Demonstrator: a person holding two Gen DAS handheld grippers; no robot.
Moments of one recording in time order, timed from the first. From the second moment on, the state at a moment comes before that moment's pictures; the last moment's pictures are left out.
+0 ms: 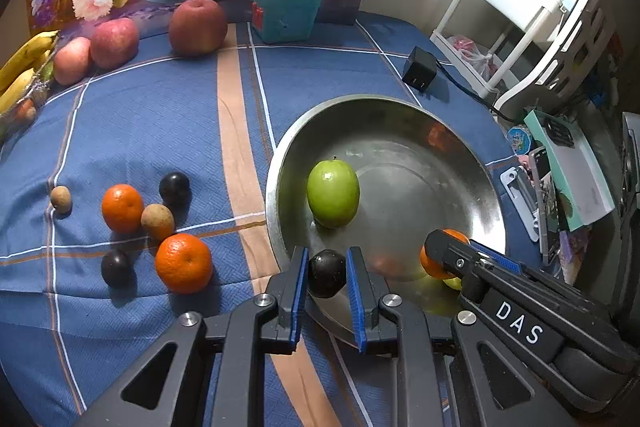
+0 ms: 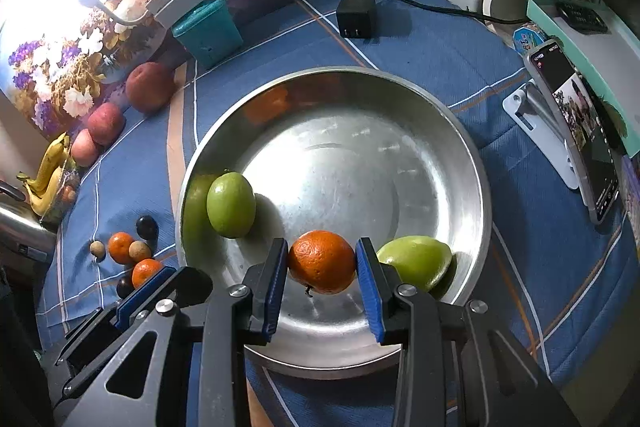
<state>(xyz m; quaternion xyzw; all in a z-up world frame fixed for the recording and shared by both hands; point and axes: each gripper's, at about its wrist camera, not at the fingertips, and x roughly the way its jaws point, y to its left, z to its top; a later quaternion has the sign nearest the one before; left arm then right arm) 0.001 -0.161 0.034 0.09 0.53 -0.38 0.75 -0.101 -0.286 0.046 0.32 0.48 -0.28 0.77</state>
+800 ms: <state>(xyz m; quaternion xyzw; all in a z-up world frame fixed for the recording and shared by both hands) 0.004 -0.159 0.032 0.08 0.53 -0.37 0.76 -0.100 -0.283 0.047 0.32 0.48 -0.28 0.77</state>
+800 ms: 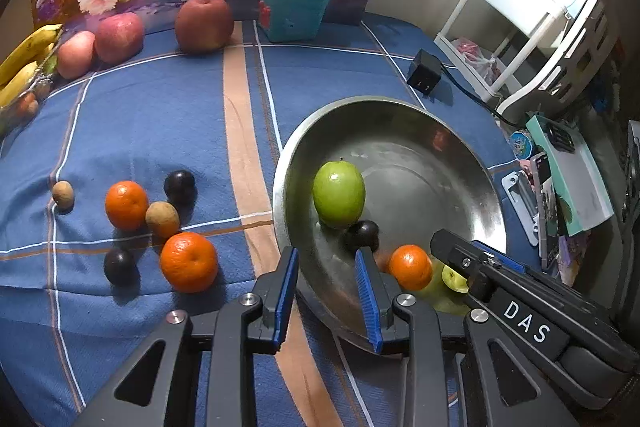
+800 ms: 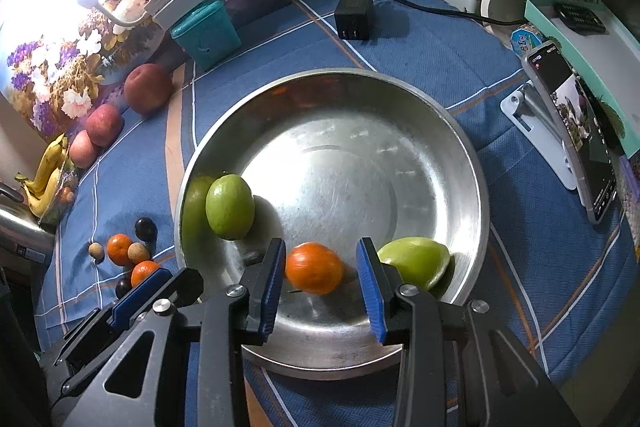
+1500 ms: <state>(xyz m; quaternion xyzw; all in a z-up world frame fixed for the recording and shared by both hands) 0.054 -0.095 0.026 0.04 0.56 -0.25 0.79 -0.091 -0.275 0.045 0.31 0.49 -0.27 0.77</state>
